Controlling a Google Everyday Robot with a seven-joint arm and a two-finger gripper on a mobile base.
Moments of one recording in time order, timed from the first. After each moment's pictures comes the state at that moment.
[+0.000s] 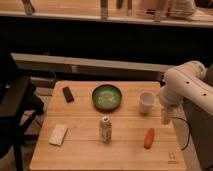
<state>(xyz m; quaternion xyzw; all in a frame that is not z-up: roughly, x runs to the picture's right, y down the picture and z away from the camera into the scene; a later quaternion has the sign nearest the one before) 0.285 0.106 0.684 -0.28 0.02 0.02 0.96</state>
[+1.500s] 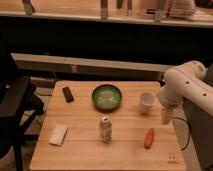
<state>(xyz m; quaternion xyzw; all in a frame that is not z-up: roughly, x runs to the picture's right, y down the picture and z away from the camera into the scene) 0.285 0.106 0.684 -0.28 0.02 0.02 0.96</state>
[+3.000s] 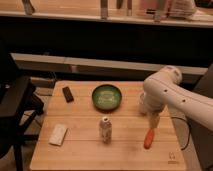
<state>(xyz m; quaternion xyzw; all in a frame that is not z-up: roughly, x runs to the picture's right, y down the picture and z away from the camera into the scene) 0.210 0.125 0.690 -0.28 0.02 -0.06 0.96</state>
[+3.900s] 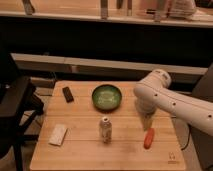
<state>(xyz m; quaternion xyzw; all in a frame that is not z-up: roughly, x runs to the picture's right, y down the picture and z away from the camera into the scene) 0.187 0.137 0.692 -0.28 0.01 -0.08 0.96</state>
